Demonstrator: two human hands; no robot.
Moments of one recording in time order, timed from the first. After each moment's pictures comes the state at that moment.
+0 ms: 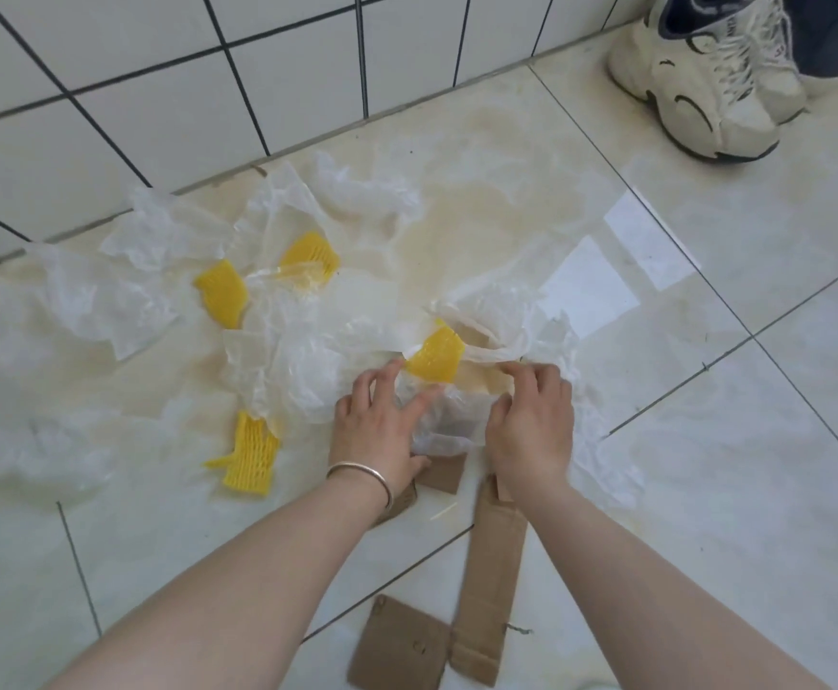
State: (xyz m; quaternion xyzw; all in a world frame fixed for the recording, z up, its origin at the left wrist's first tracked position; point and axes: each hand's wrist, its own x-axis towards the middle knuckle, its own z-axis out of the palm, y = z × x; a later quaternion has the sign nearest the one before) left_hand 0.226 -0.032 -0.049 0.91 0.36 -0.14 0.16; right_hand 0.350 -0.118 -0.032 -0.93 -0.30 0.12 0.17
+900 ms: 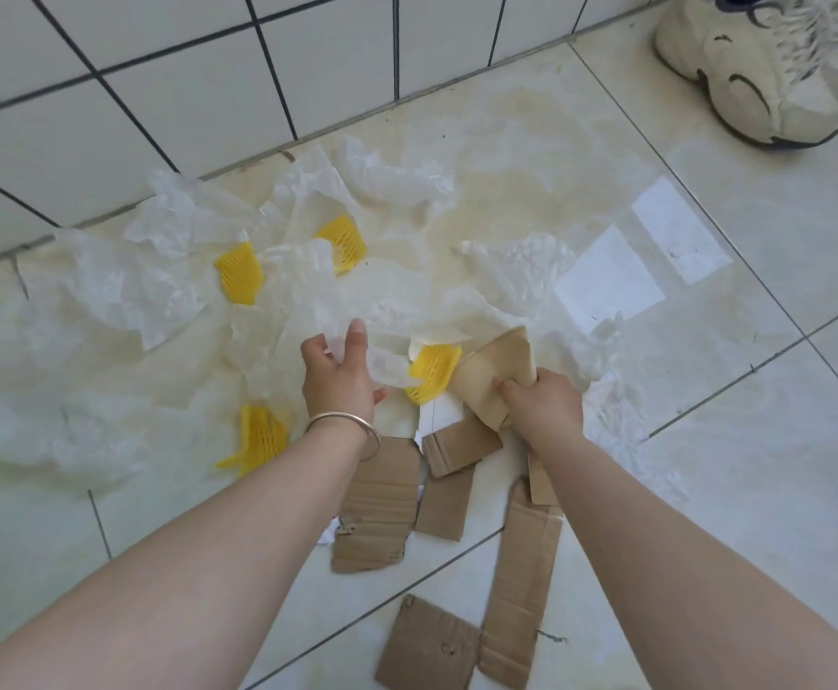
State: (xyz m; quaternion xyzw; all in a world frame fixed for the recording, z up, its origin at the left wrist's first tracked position) left_hand 0.225 0.022 -0.024 0.37 0.69 0.24 0.58; right_hand 0.366 -0.084 -0.048 -0.90 -0.12 0.36 0.21
